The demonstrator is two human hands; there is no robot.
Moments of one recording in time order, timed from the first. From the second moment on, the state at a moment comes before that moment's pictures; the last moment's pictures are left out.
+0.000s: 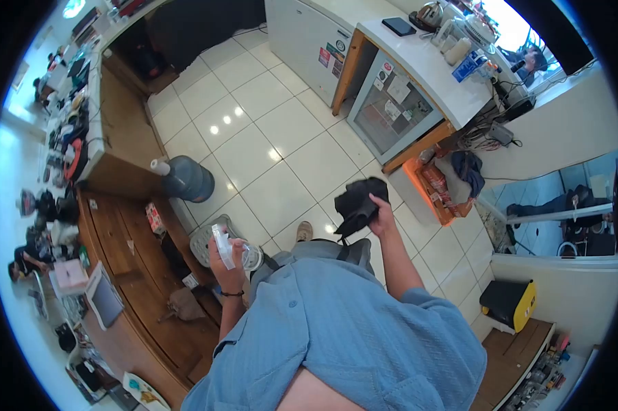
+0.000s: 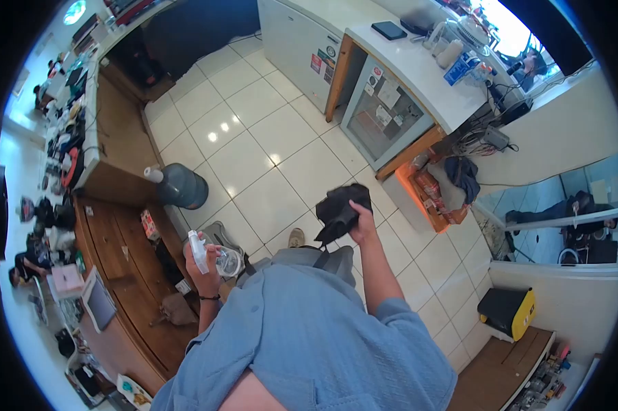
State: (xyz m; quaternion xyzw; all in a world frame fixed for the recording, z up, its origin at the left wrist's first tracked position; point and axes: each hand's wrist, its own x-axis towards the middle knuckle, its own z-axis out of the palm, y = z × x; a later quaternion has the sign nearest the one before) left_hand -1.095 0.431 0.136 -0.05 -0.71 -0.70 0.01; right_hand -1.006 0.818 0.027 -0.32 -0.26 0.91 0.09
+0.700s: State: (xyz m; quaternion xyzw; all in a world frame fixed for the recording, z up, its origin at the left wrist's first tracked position) left_hand -1.452 0.738 0.104 -0.35 -0.73 -0.53 -0.24; right_hand -1.100 0.891 0.026 -0.52 -0.06 0.76 0.39
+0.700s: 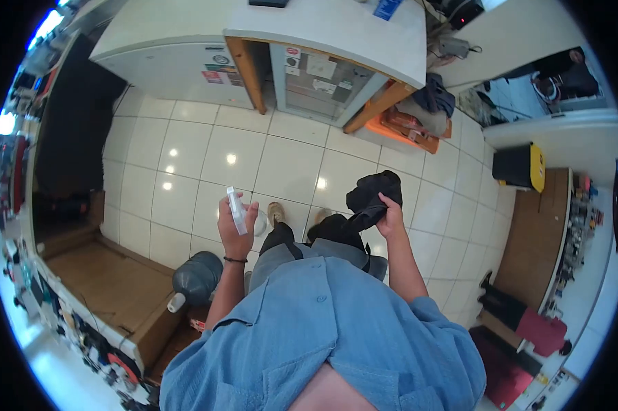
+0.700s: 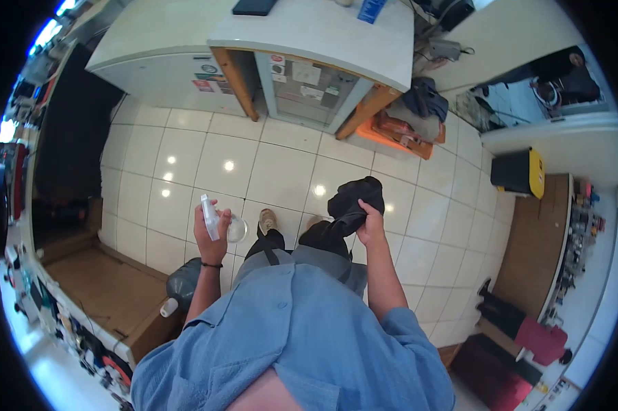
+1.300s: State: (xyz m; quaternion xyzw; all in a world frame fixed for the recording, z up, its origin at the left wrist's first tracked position) left_hand -1.313 0.872 0.043 -0.24 -0.75 -0.53 -0.30; right_hand -0.985 1.079 -0.035 -0.56 -0.10 0.73 0.38
